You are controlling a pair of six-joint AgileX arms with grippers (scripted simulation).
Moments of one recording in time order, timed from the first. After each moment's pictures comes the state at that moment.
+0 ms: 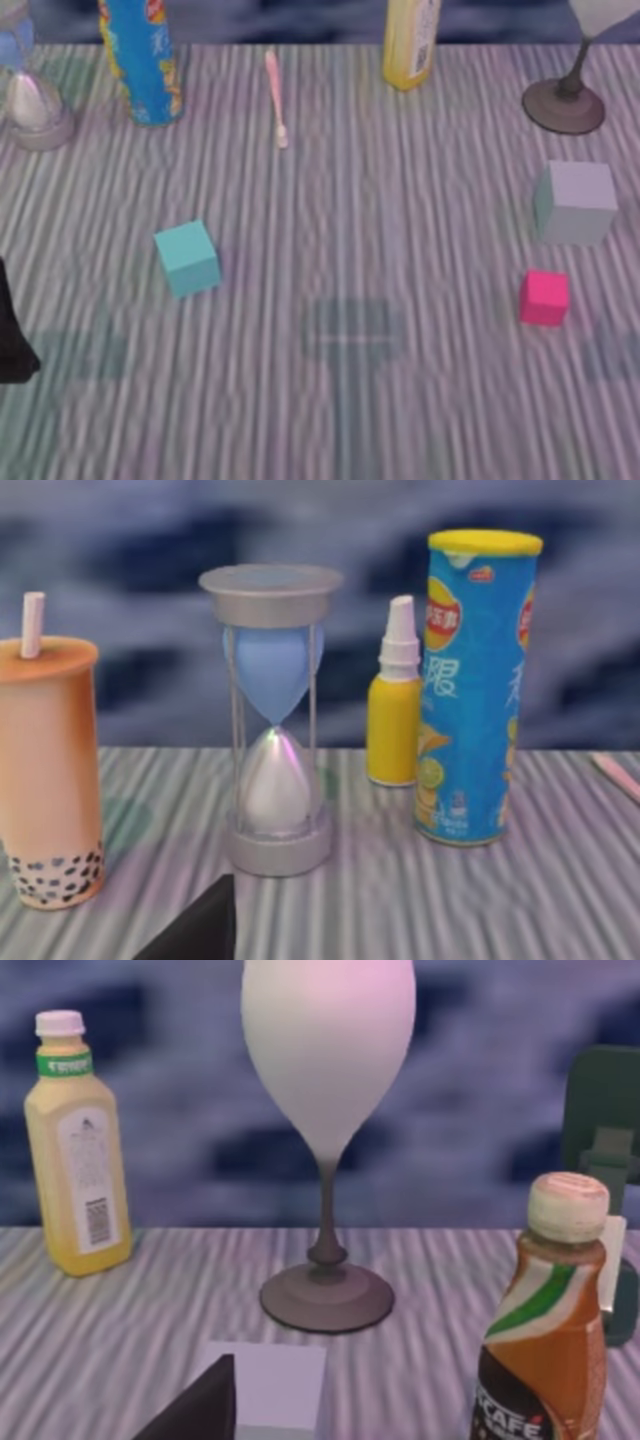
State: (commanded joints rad) left arm 0.00 0.00 0.00 0.00 0.00 0.00; right arm 0.00 0.00 0.00 0.00 0.00 0.00
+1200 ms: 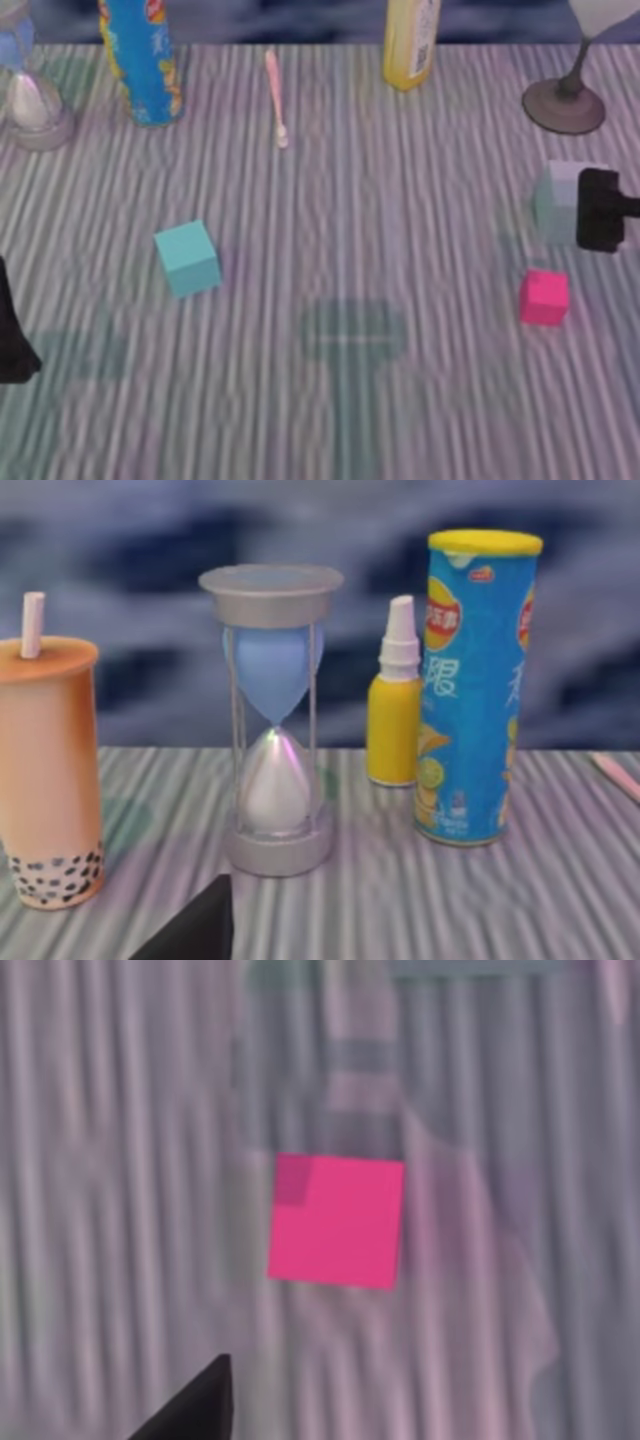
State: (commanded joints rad) left arm 0.00 0.00 0.00 0.00 0.00 0.00; right arm 0.22 1.39 0.99 -0.75 0.00 0.33
